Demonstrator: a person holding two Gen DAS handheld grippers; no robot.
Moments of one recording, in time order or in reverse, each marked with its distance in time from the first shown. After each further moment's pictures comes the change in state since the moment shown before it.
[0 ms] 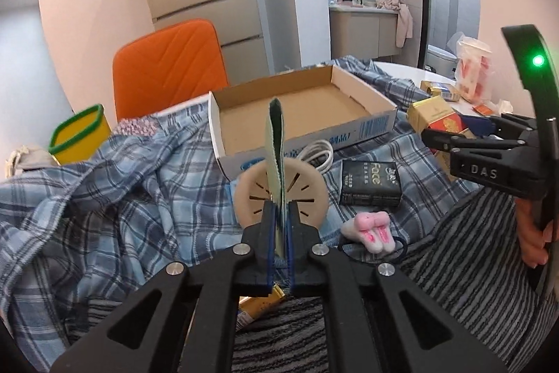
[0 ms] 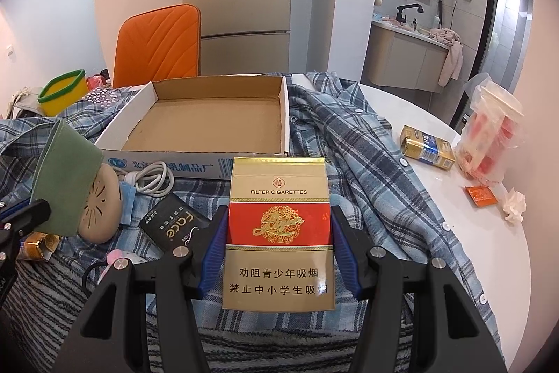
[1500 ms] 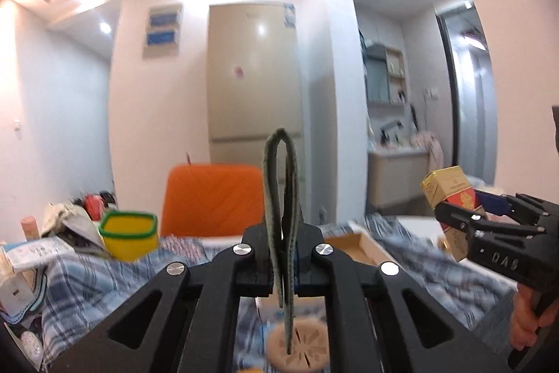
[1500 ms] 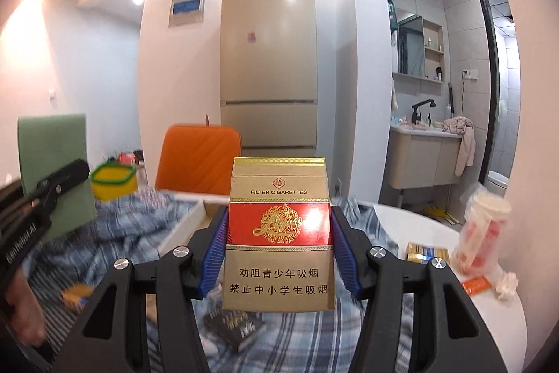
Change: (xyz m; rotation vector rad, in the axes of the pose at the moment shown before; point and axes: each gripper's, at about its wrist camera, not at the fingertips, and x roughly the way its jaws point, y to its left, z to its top) left arm -0.093 0.018 0.038 -0.160 -0.639 0.164; right arm -0.109 0.015 0.049 -0.017 -0.506 0.111
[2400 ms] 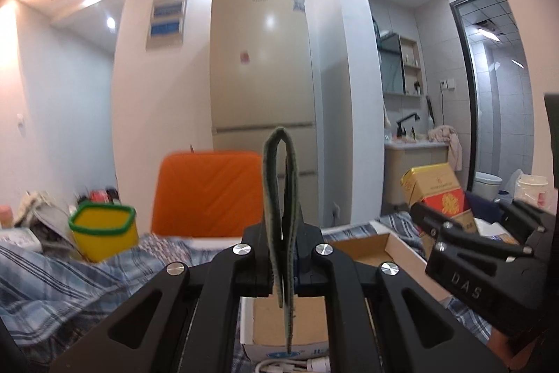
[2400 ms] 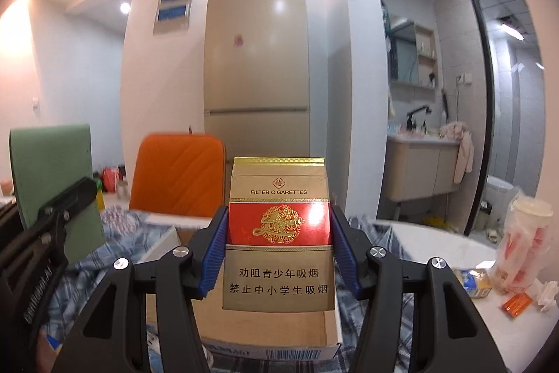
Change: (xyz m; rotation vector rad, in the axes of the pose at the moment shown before) left arm 0.110 -0.005 -0.041 -0.004 0.062 0.038; right arm 0.134 0.015 -0.025 0.005 0.023 -0.031
